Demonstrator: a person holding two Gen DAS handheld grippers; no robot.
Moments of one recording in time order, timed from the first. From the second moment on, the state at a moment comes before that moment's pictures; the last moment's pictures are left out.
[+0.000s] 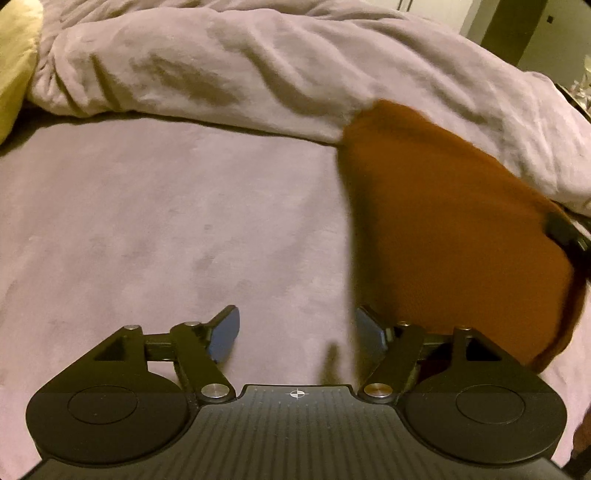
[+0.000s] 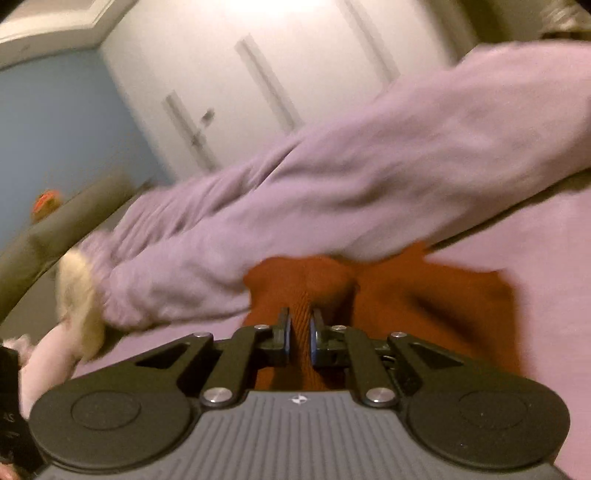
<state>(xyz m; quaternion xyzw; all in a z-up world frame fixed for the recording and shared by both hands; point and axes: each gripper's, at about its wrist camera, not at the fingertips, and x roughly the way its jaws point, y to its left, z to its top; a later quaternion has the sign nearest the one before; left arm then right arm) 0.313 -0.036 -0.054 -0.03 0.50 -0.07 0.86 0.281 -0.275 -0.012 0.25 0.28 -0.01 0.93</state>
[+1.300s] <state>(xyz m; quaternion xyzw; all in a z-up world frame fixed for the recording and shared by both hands) 0.315 -0.067 -0.069 -0.01 0.52 -0.08 0.85 0.234 -0.342 -0.091 0.49 0.39 0.06 0.78</state>
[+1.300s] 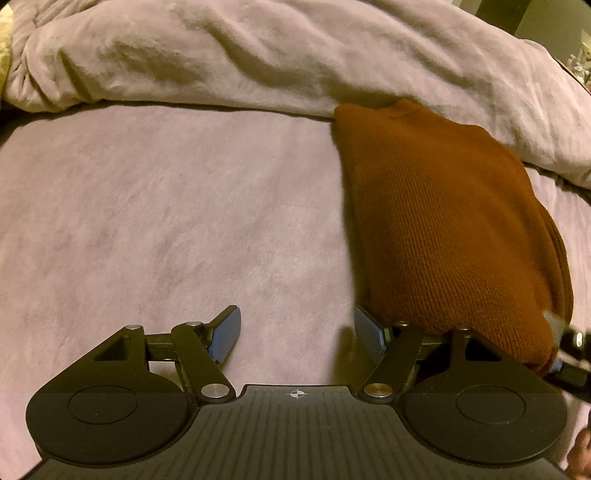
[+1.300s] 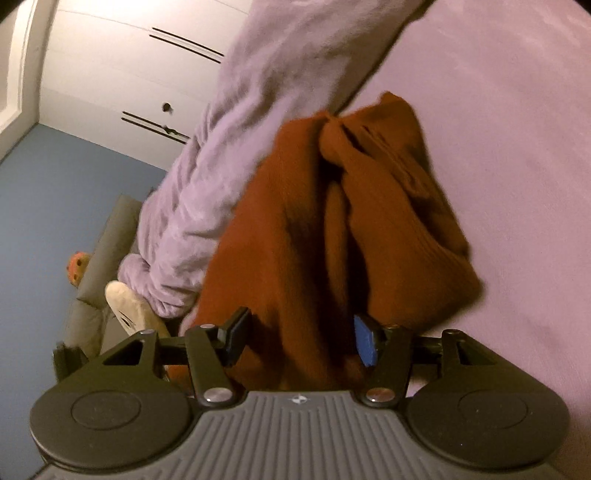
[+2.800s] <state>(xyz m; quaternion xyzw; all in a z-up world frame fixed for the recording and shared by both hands) 0.317 -0.071 -0.060 0.00 0.53 -0.12 0.84 0.213 -0.325 -0.066 0.23 0.37 -0.07 0.90</state>
